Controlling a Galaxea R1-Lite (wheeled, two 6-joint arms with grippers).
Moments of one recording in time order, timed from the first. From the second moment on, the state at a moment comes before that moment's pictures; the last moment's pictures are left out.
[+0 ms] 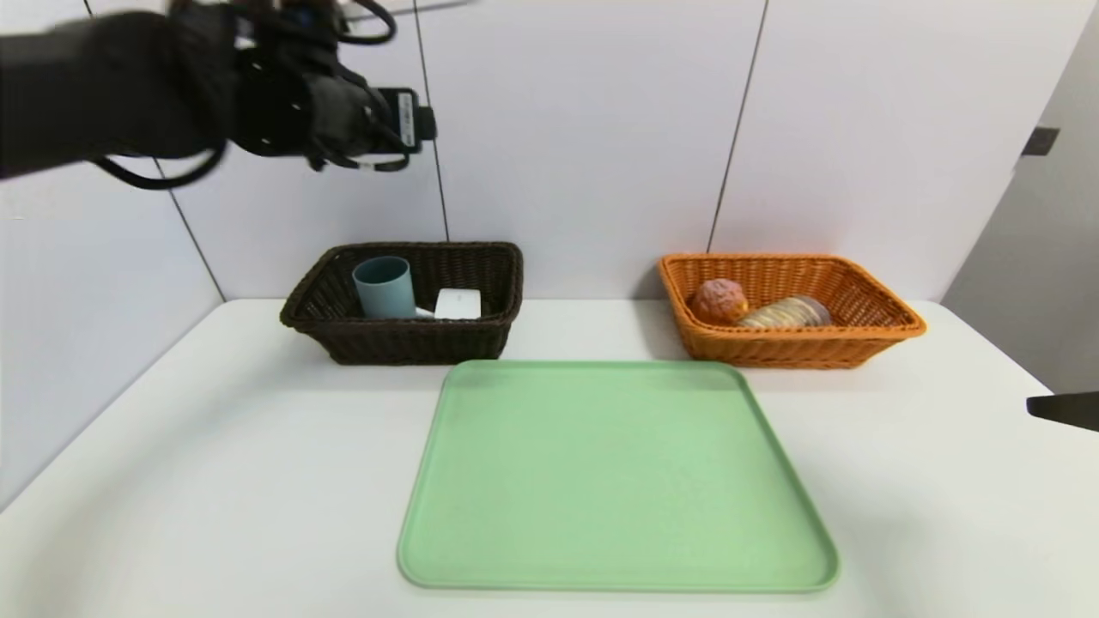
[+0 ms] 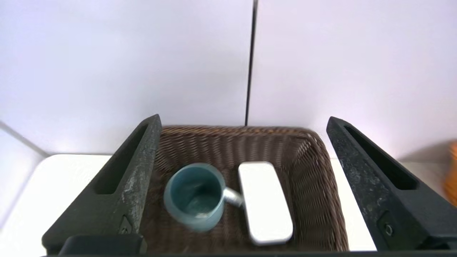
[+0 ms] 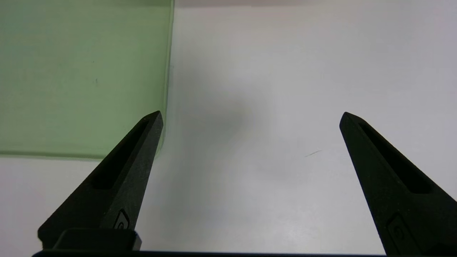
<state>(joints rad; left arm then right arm) -0.42 1.88 -1.94 0.23 0.42 -0.10 -0.08 1.10 -1.07 0.65 0.11 -0.06</state>
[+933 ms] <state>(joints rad) -0.06 0.59 -1.04 0.52 0.35 -0.12 -0.03 0.37 -0.67 0.70 0.14 -0.08</state>
